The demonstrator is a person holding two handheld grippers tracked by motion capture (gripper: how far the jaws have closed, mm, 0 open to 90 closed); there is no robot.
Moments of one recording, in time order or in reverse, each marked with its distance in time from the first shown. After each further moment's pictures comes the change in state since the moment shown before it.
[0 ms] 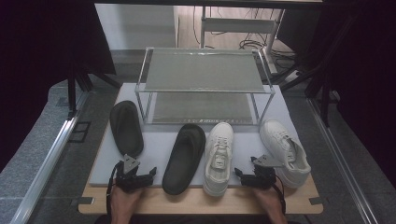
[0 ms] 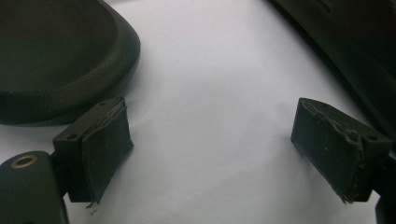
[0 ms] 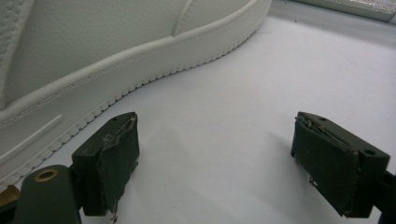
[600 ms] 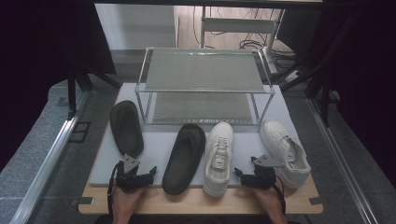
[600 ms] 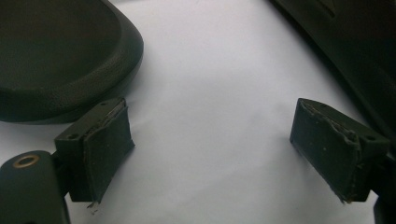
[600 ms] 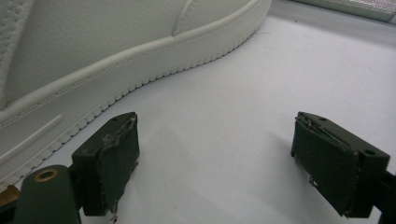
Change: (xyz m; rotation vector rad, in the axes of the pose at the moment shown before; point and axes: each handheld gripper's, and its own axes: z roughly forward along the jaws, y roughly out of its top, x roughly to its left) left arm -0.001 0.001 0.001 -0.003 0.011 -0.026; right arm 0.000 0.000 0.000 0.000 -0.001 0.000
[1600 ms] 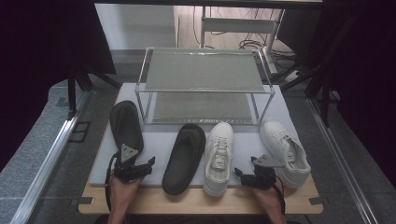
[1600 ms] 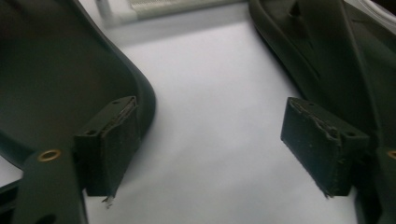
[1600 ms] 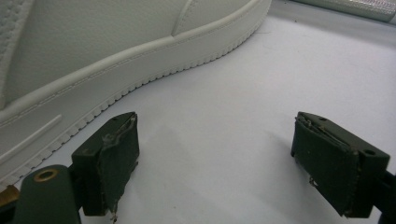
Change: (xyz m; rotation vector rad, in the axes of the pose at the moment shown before) left arm 0.011 0.039 -0.007 -0.017 0.003 -0.014; right arm 0.000 0.000 0.000 0.001 -0.003 -0.002
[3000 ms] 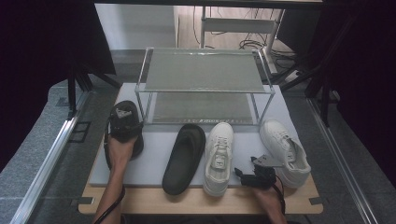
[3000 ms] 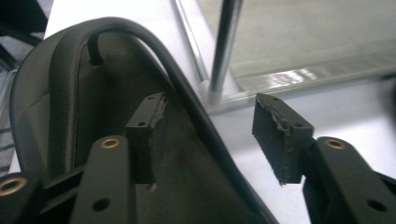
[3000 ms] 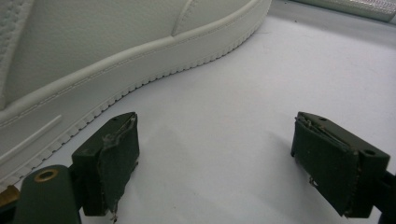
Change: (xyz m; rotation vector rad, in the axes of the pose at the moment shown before) left arm 0.078 0.075 0.072 0.073 0.124 -0.104; right arm 0.000 0.000 0.000 -0.003 0.005 0.001
